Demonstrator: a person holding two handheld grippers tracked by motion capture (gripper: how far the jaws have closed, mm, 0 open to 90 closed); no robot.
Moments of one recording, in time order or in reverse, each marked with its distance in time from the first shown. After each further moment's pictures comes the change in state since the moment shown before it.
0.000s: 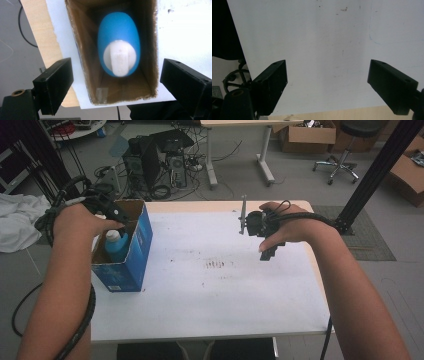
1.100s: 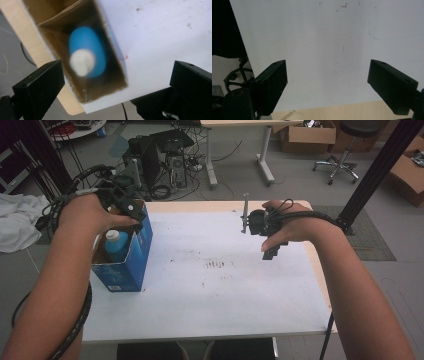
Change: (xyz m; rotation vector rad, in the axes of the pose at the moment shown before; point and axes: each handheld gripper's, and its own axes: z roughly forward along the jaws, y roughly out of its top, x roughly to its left) left arm -0.044 0.001 -0.030 -0.028 -0.023 0.248; right arm 0.004 -0.004 -0.008 0.016 -0.008 0.013
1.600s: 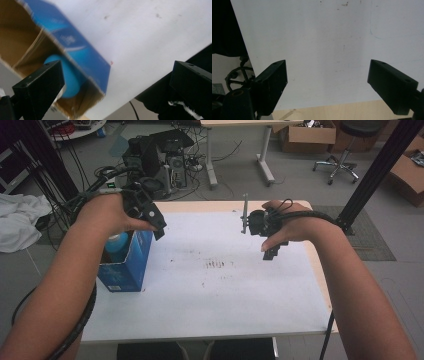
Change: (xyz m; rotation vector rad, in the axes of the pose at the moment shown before) left arm -0.057 0.012 -0.008 -0.029 -0.028 0.320; right arm -0.001 0.001 0.001 0.010 0.009 -0.004
